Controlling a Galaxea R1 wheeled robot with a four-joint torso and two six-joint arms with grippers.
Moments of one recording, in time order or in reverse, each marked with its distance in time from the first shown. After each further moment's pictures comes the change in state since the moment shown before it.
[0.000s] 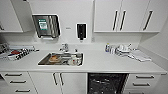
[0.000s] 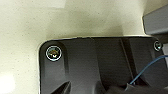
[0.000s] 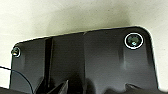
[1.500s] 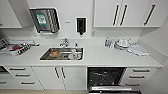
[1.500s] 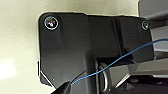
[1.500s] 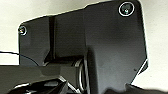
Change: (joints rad) left arm -0.010 0.003 -0.001 0.000 -0.002 0.003; right arm 0.014 0.008 -0.013 0.000 0.007 -0.002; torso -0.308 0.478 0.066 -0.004
